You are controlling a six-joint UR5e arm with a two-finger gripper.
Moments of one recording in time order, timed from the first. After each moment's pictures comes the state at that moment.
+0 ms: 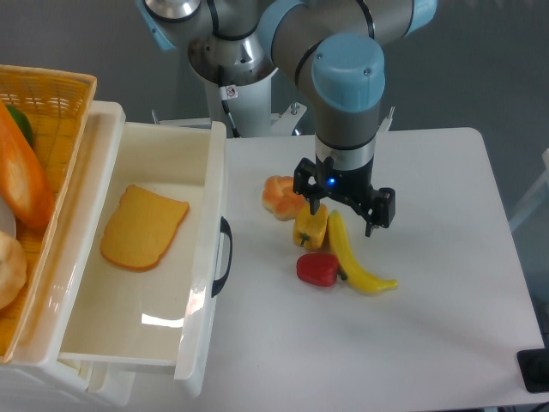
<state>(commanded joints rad) 2.53 -1.83 -1.51 -1.22 1.60 1.01</state>
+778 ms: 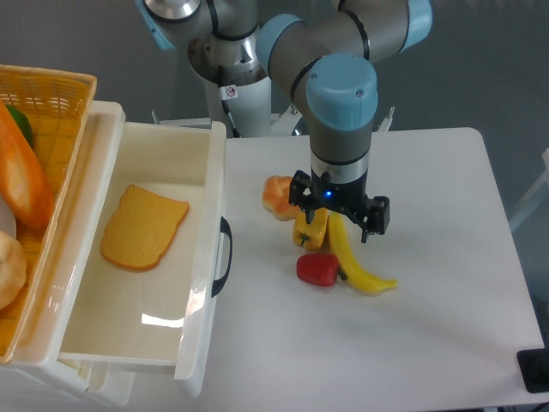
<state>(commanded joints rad) 2.49 -1.85 -1.55 -1.16 1.61 0.80</state>
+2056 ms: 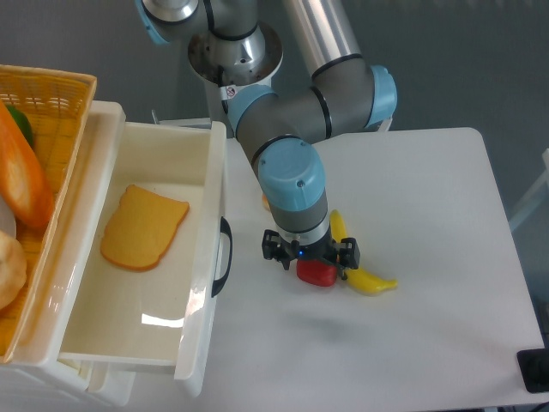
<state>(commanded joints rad) 2.40 -2.01 -1.52 -1.11 1.71 0.50</state>
